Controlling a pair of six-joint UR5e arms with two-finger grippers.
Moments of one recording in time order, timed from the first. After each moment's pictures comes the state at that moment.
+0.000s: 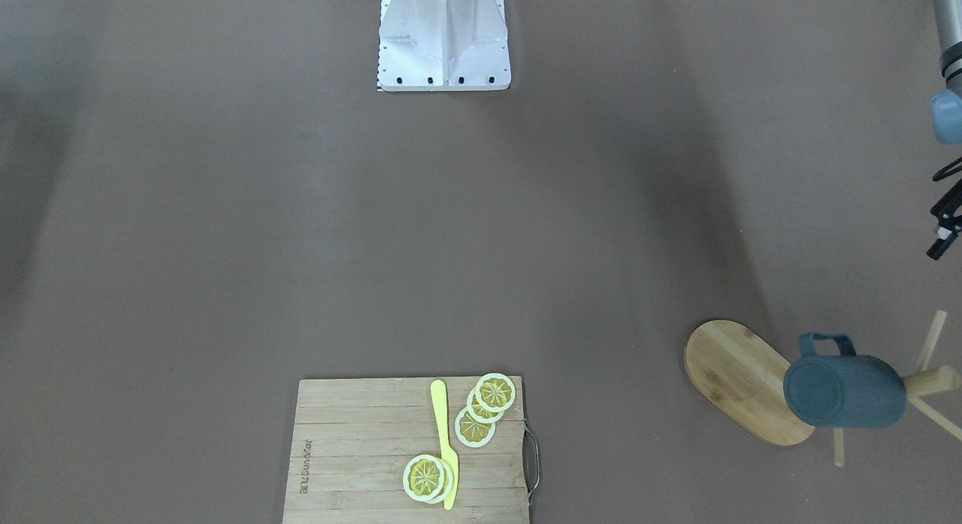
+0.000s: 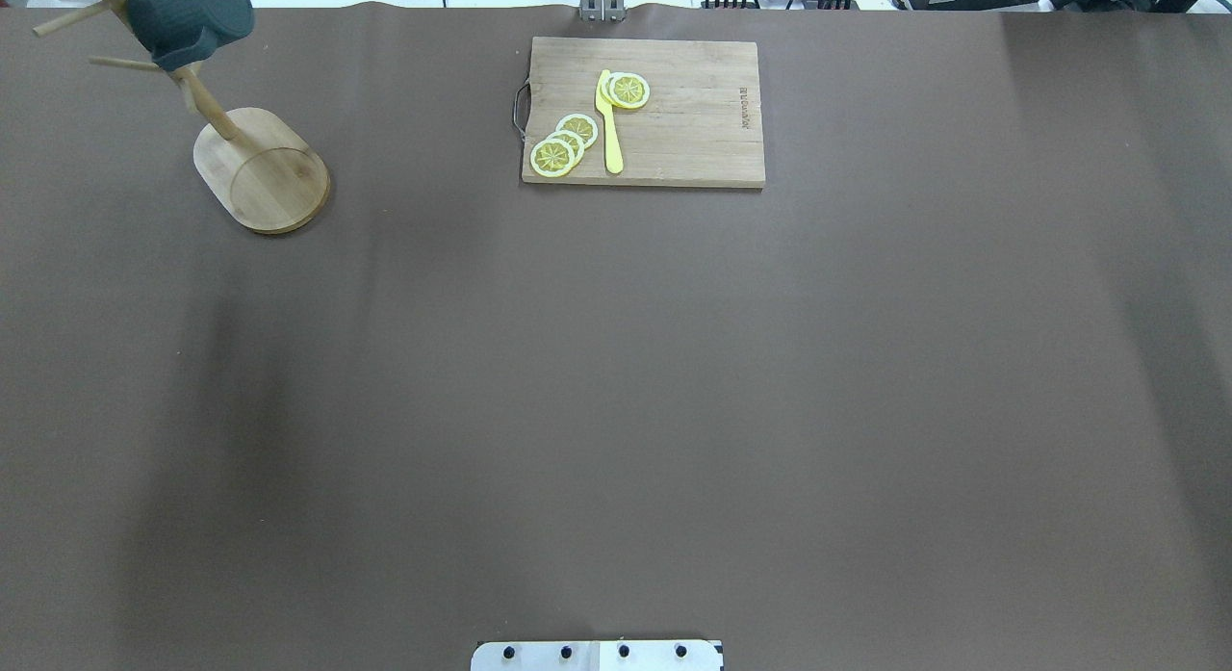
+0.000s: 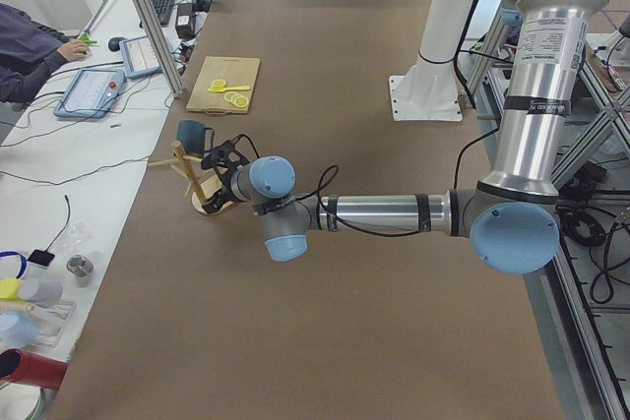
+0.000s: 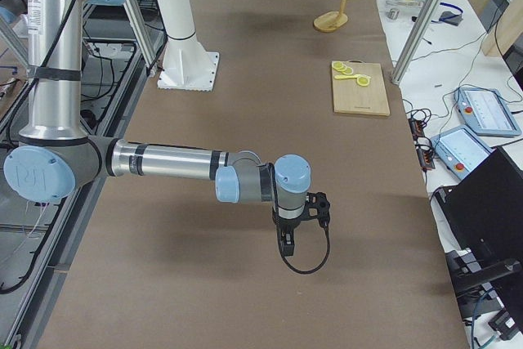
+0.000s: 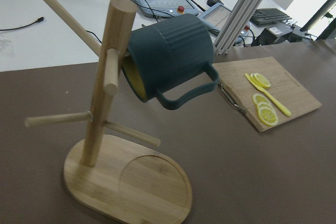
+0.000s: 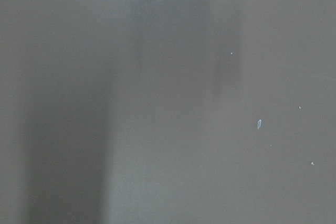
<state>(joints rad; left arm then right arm) -1.38 -1.68 -1.37 -2.81 -2.20 -0.22 1.53 -1.66 1.61 -1.46 2.25 -0.01</state>
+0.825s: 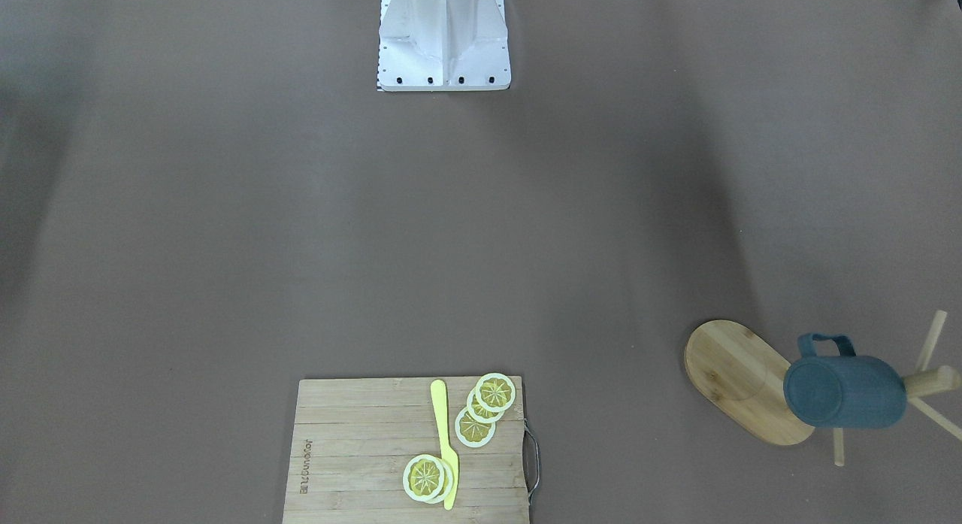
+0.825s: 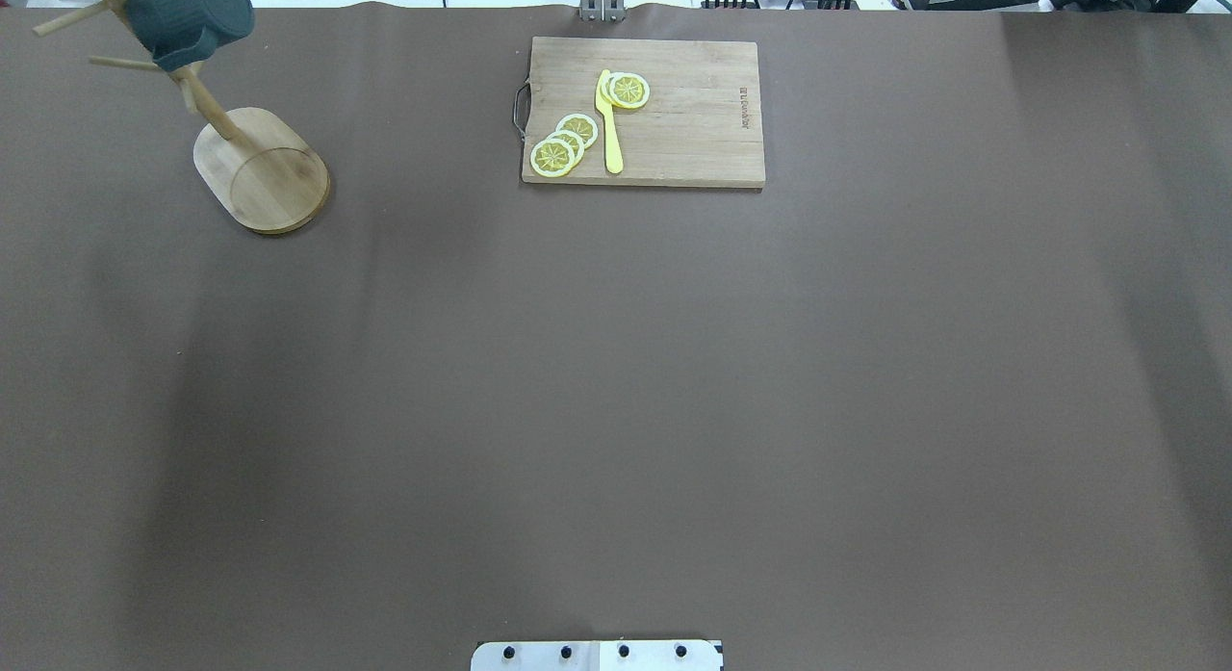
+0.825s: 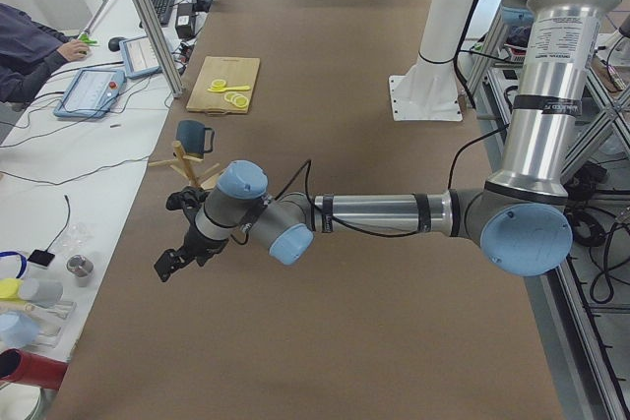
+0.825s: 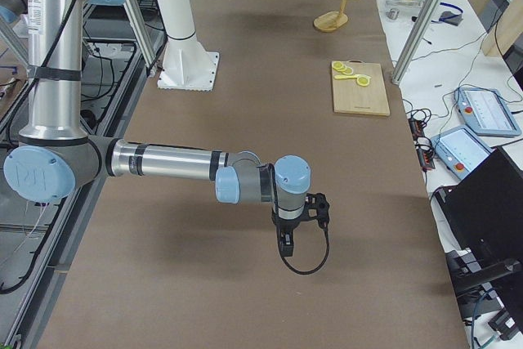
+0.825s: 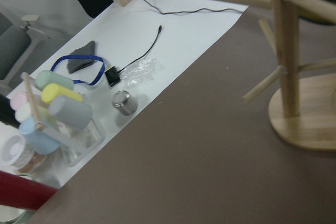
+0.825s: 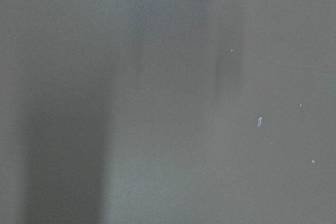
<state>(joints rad) -1.50 -1.71 -1.38 -2.22 -1.93 0.38 1.52 -1.66 1.61 -1.46 2.25 -0.01</state>
